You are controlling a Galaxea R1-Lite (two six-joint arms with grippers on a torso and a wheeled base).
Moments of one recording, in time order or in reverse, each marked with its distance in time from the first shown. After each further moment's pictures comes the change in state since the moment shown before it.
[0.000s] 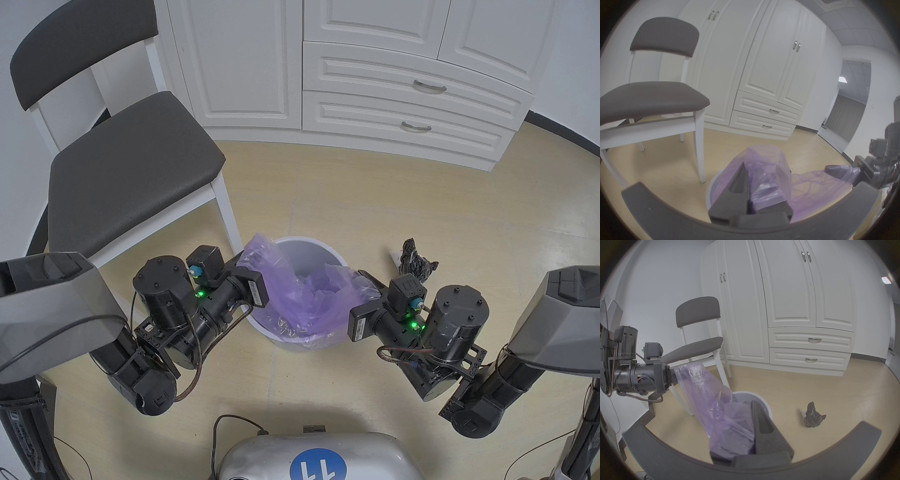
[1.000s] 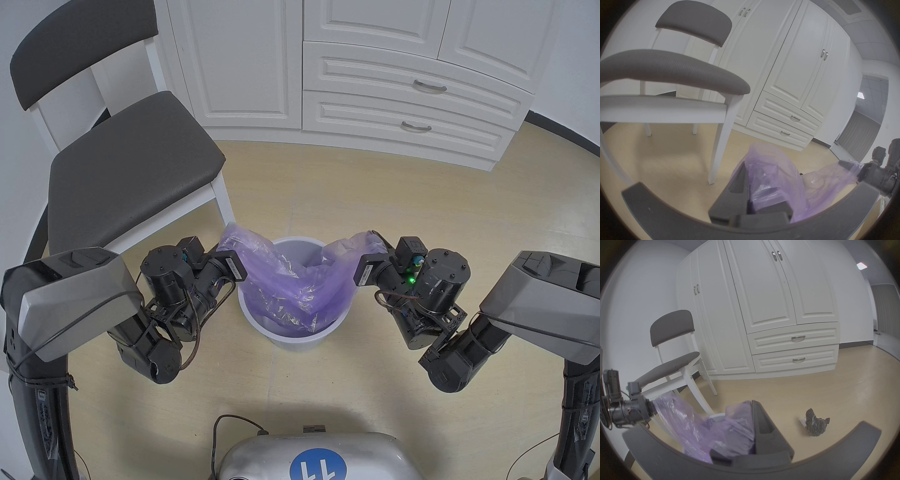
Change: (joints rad) left arm 0.154 0.174 -0.196 0.001 -0.011 -0.169; right arm -0.161 0.159 -0.288 0.000 0.023 0.134
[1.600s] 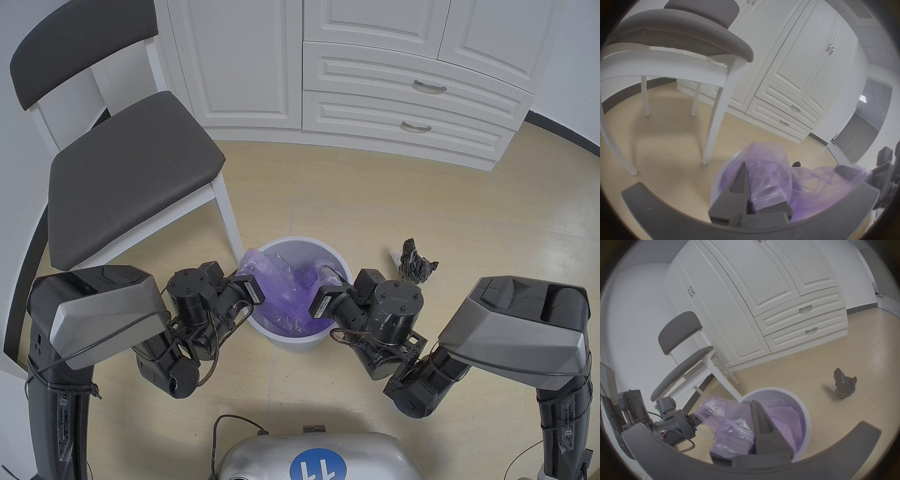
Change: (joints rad) left arm -0.048 0.106 -0.012 0.000 0.009 -0.077; right arm 0.126 0.105 -0.061 0.054 0.027 0.260
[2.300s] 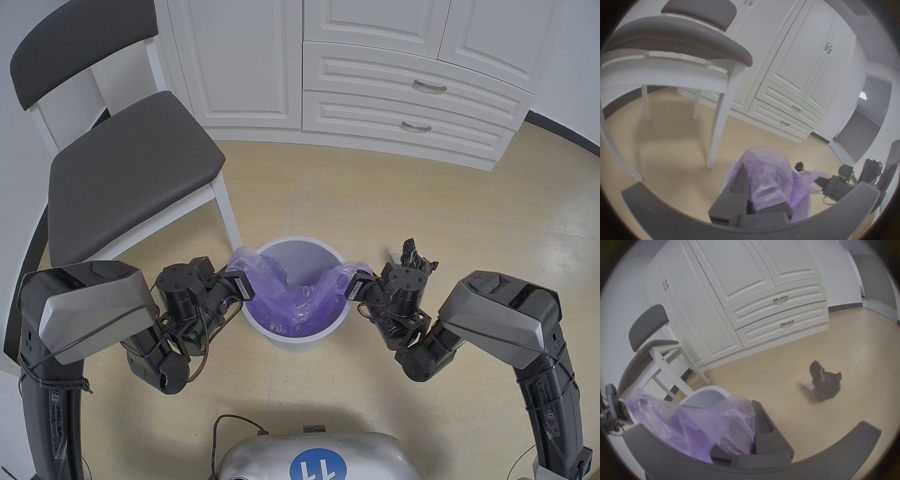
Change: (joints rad) left arm 0.045 -0.038 0.033 0.000 -0.009 0.087; right arm -0.230 0.181 -0.208 0.132 0.049 0.021
